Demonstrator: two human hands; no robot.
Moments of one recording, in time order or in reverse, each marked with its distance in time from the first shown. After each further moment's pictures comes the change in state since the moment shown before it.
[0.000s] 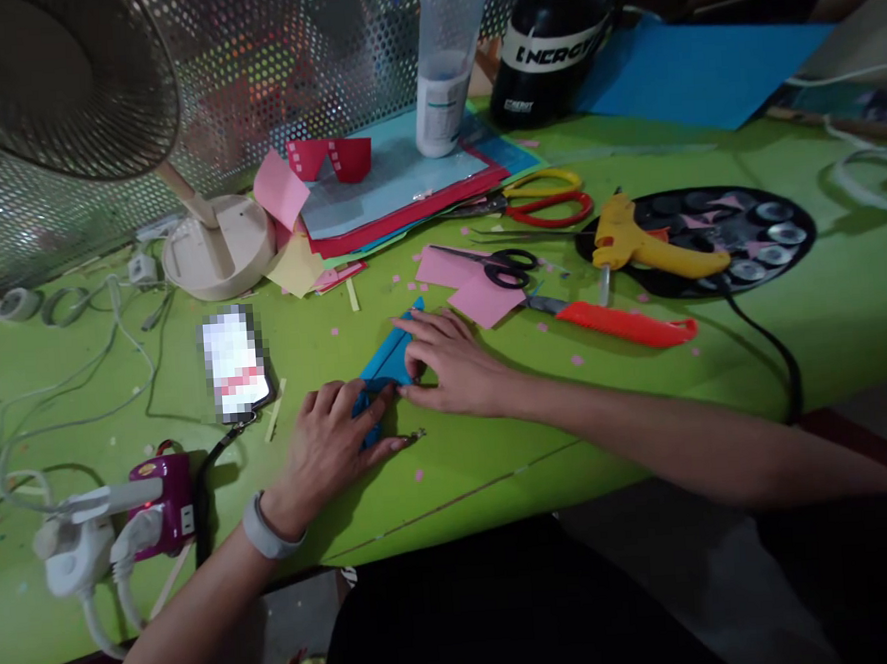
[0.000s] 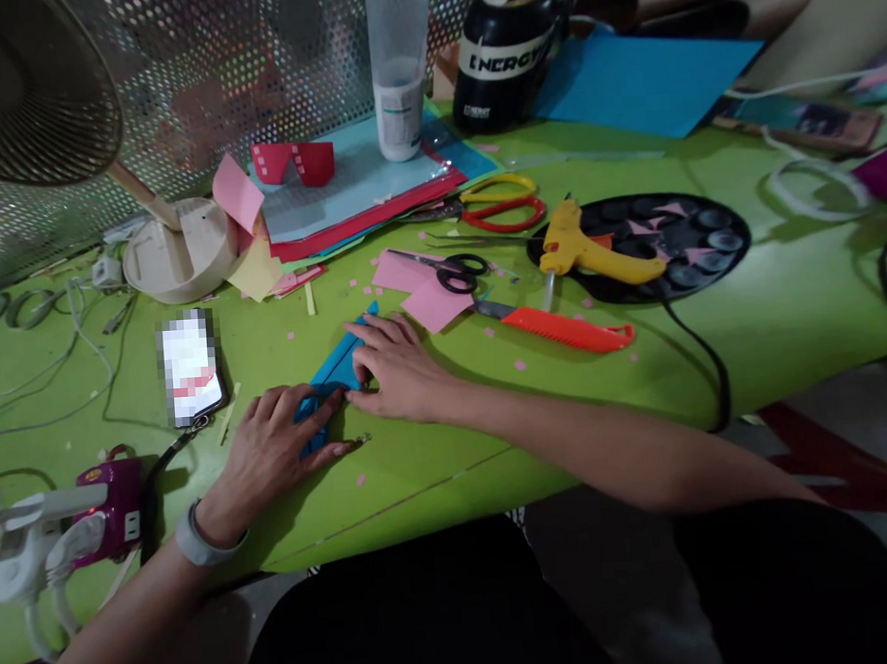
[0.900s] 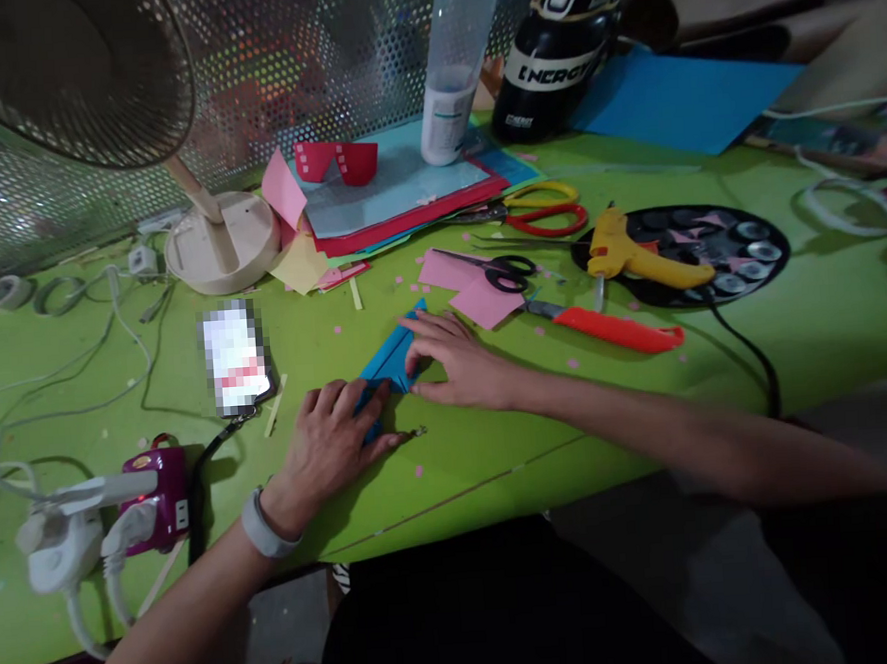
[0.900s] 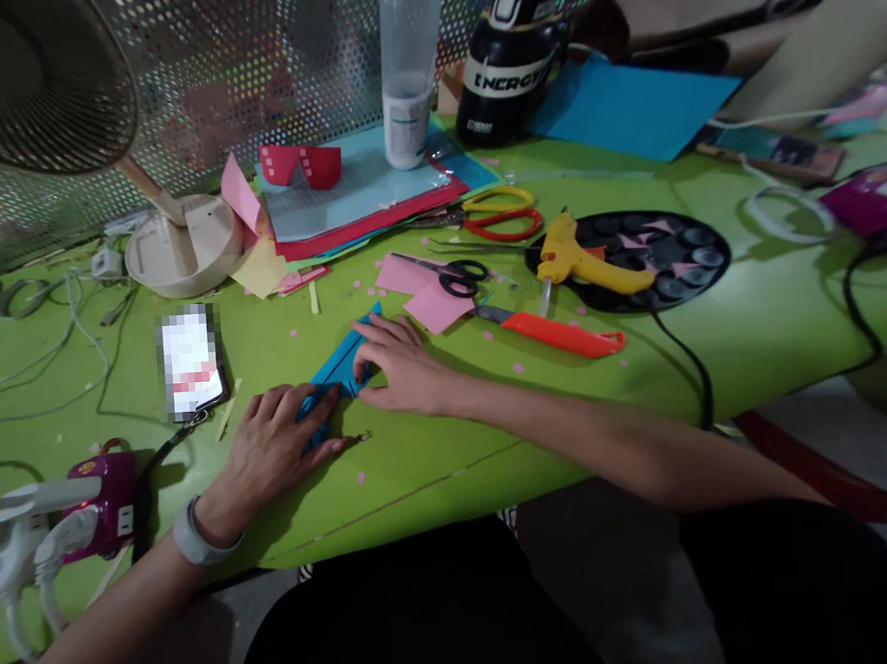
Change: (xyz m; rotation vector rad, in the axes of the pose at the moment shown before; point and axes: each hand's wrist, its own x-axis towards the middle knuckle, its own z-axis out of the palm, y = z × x) left_hand -0.004 0.004 0.002 0.004 0.015 -0.018; right_hand -0.004 0.003 -0.004 0.060 -0.020 0.015
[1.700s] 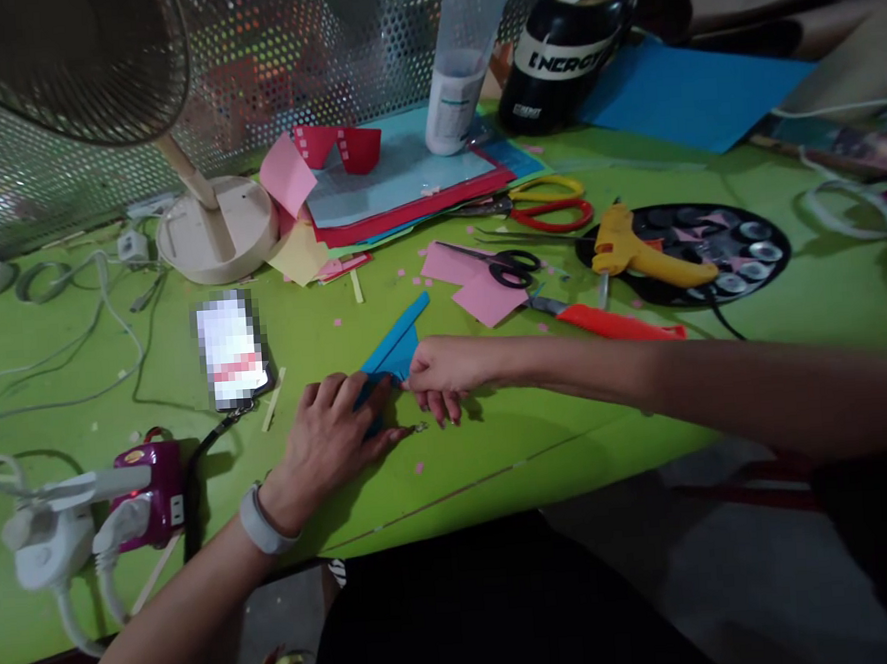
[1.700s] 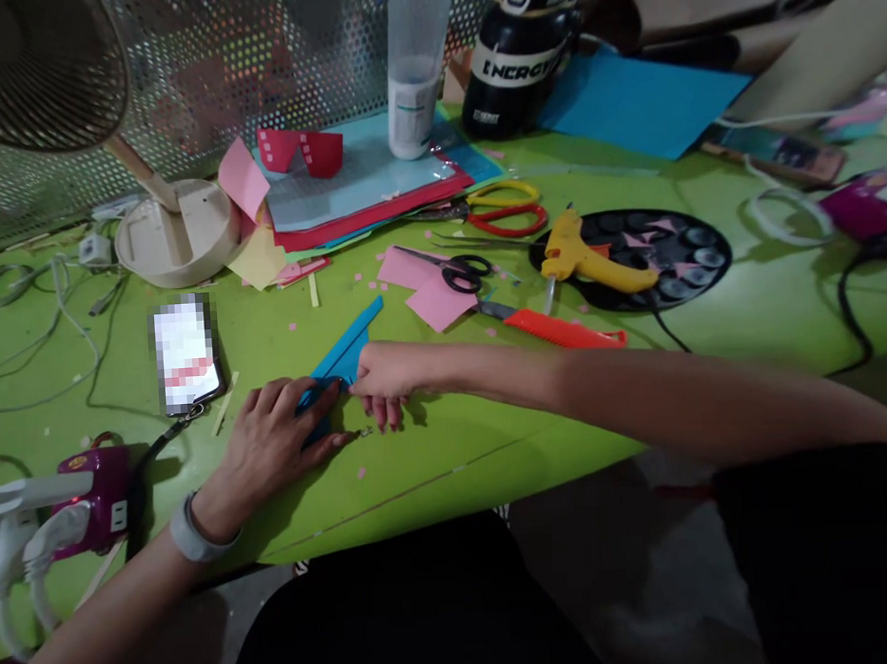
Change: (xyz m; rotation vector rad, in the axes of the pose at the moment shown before) left_hand 0.002 0.001 -0.003 -0.050 -0.024 -0.026; right_hand 0.031 -0.021 -0.016 0.522 -0.764 0.489
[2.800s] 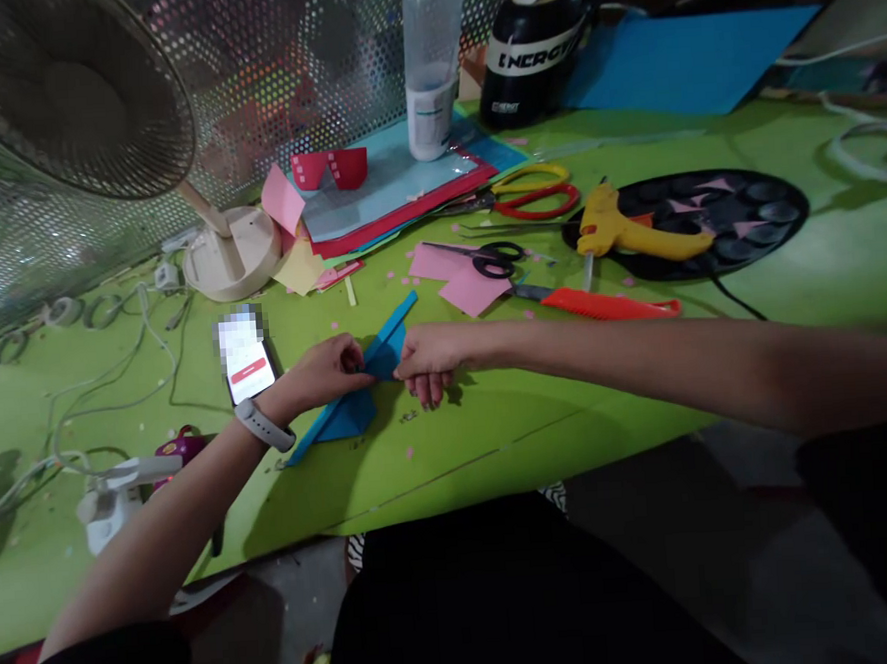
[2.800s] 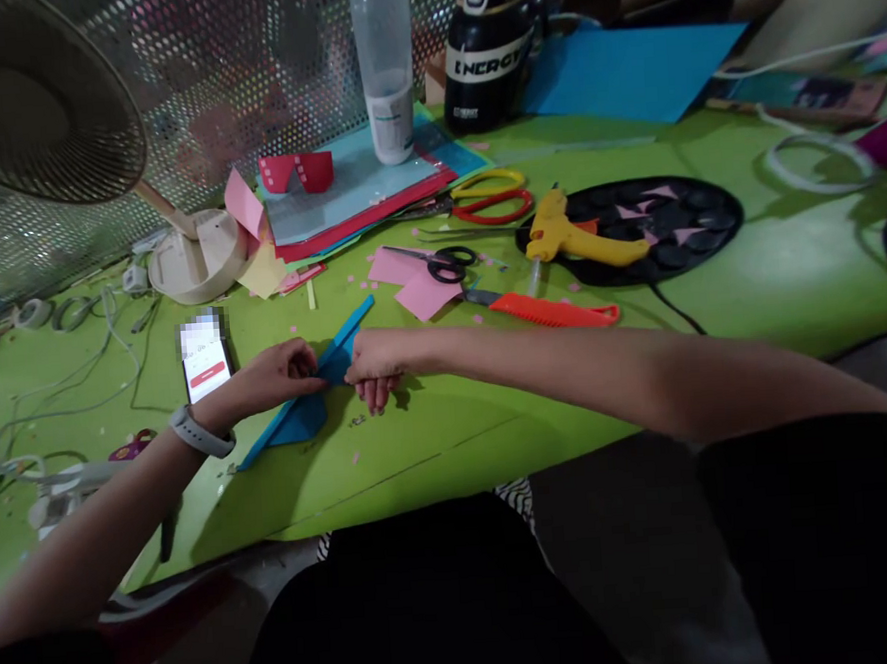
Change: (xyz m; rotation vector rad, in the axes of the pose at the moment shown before) left_hand 0.067 -0.045 -0.018 -0.711 -0.421 -0.323; right_hand -0.001 -0.003 -0.007 0.075 0.011 -0.046
